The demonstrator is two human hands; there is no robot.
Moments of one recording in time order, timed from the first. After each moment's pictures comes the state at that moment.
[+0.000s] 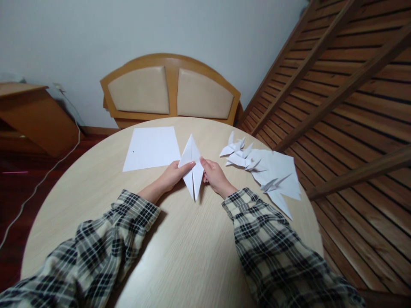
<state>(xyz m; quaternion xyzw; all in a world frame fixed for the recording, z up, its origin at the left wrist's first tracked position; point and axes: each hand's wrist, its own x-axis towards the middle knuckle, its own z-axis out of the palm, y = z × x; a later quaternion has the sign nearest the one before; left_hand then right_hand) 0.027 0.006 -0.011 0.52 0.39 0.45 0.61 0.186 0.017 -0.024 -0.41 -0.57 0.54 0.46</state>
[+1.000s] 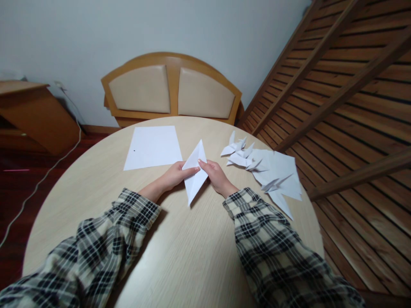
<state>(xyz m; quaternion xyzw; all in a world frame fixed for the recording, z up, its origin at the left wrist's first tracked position) 0.023 0.007 -0.013 0.57 0.39 0.40 0.61 0.186 0.012 -0.017 -0.36 -0.55 0.60 0.46</state>
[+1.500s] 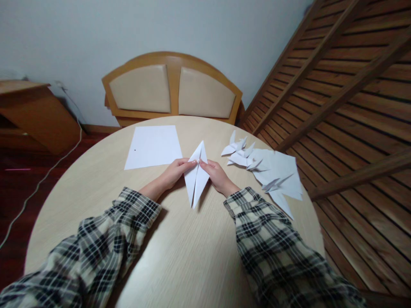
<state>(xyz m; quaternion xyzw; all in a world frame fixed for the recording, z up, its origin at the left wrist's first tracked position) 0.022 0.012 -0.013 0.56 0.37 0.43 0.61 0.187 0.017 -0.020 -0.36 -0.54 0.61 0.45</state>
